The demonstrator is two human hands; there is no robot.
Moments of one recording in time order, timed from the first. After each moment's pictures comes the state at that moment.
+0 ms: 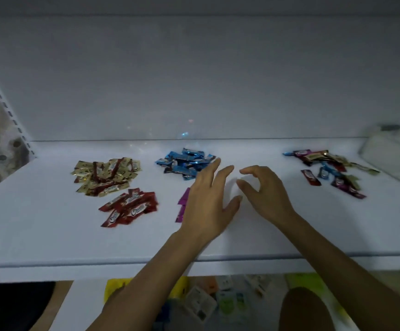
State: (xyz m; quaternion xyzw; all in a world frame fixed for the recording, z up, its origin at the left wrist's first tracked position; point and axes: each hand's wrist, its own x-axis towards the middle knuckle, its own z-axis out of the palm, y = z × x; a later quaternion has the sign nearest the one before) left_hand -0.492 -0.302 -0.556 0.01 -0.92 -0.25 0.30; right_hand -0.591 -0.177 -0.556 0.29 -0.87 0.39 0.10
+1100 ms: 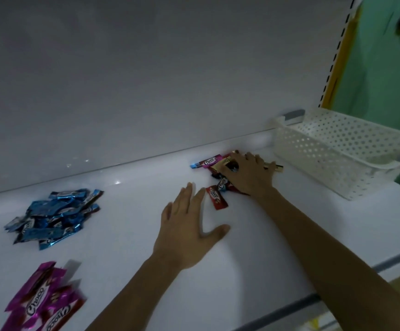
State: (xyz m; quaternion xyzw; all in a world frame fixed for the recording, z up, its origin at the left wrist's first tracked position) left_hand -0.660 -0.174 -0.586 -0.02 -0.98 -0.17 0.06; right_hand -0.817 -0.025 -0.577 0.07 -0.98 0.14 0.07
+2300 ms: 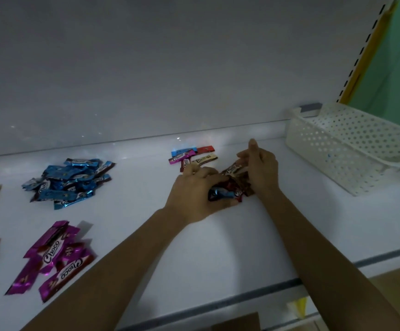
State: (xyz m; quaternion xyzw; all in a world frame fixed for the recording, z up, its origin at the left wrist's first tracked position) left_hand -0.690 -0.181 -0.586 -0.11 -0.97 -0.13 0.15; right_hand -0.780 -0.028 -0.582 0.04 -0.78 0.61 0.12
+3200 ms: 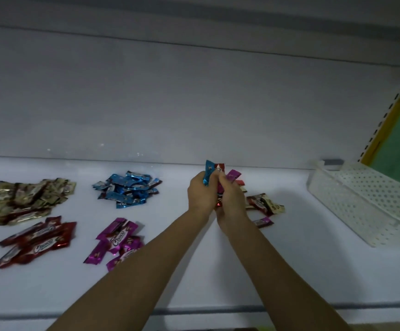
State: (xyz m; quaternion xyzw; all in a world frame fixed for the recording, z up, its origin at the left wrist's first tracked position) left_hand -0.668 -0.203 -0.531 0.17 -0.69 -0.65 0.26; right_hand -0.675 -0.146 -0.524 0.01 -0.55 0.82 -0.14
